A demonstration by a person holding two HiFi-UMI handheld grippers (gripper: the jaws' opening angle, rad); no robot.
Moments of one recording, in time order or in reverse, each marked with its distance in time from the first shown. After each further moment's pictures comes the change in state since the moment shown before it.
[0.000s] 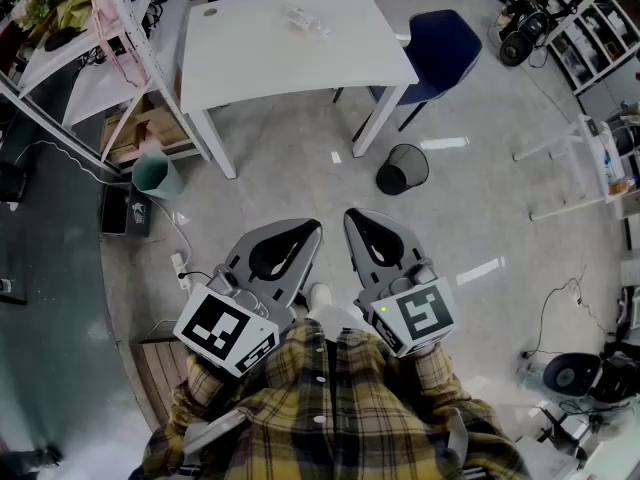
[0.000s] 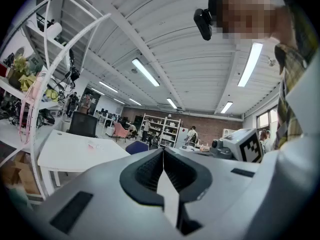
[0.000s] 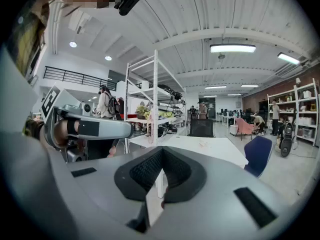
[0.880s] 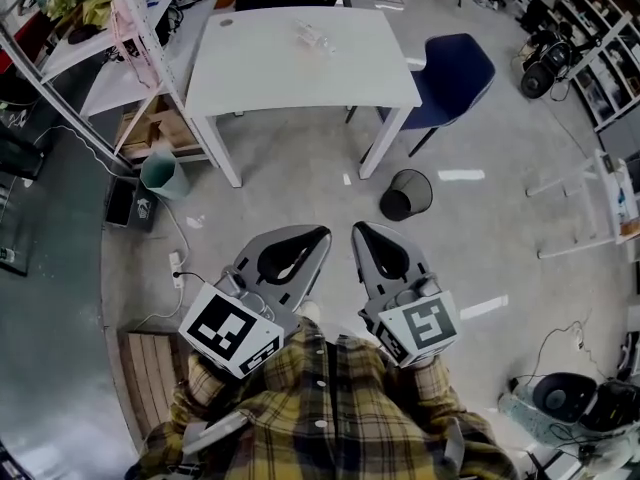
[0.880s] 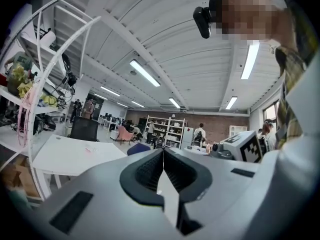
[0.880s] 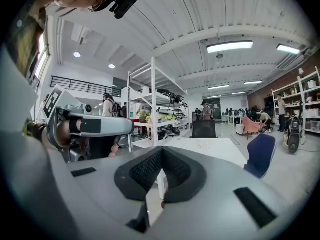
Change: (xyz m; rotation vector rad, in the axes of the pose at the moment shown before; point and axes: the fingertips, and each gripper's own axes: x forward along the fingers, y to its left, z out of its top) left arm 0.075 -0.054 -0.005 0.046 -0.014 0.066; right arm -0.047 -0.076 -0.012 0.038 -0.043 0.080
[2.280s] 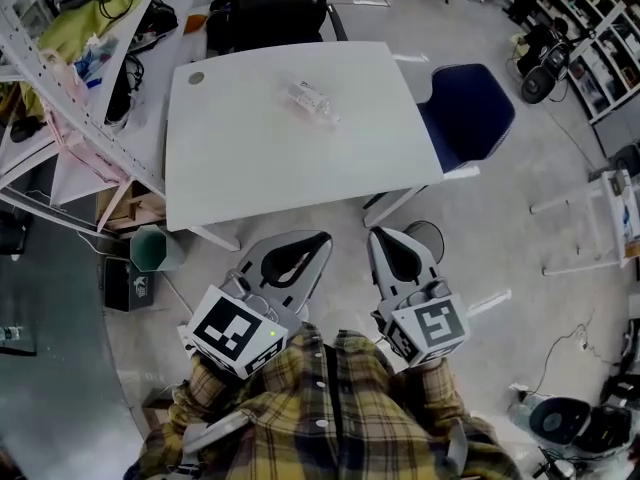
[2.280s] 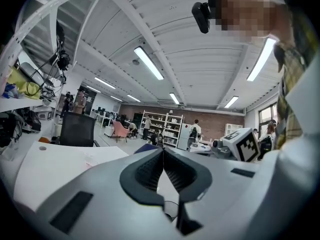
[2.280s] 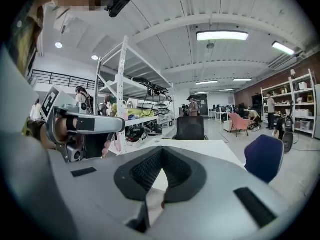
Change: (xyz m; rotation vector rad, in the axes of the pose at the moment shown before) left arm 0.179 0.292 0.045 -0.006 0.060 -0.097; right arm 0.285 -0.177 0.030 0.039 0.068 -0.132
